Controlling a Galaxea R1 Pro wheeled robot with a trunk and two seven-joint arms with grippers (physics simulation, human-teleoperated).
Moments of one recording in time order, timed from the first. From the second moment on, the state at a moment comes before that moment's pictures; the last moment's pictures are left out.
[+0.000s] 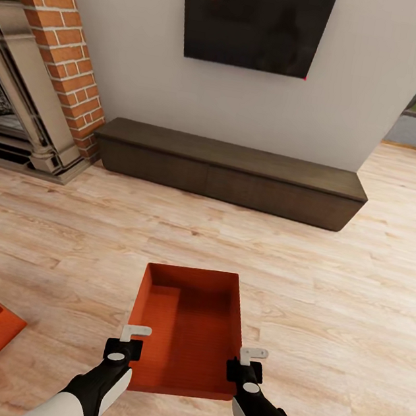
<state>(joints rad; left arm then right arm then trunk) -0.58 -0.13 -0.15 -0.39 0.10 0.04 0.34 -0.62 0.12 0.24 -0.23 -0.08 -0.12 -0.28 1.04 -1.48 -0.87</state>
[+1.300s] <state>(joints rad) -0.58 -0.12 -0.15 -0.39 0.10 0.04 0.34 -0.62 0.12 0.24 -0.24 -0.08 -0.11 -0.28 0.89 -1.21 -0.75</state>
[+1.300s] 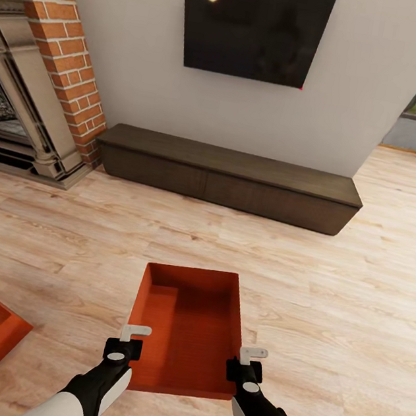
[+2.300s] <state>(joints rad) -0.58 -0.13 -0.15 -0.40 0.09 0.04 0.34 -0.62 0.12 0.24 -0.24 -0.08 -0.12 -0.29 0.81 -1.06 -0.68</state>
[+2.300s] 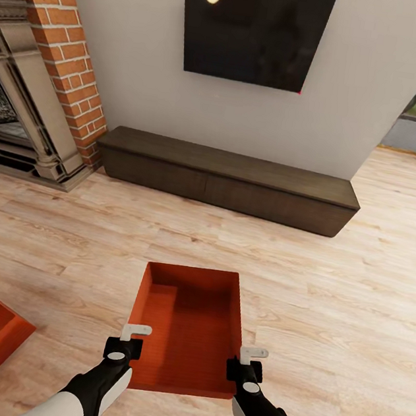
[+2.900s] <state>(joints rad) -0.58 -0.13 -0.15 -0.40 0.10 0.04 0.35 -0.62 0.12 0.25 -0.24 -0.08 -0.12 -0.29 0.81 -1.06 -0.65</state>
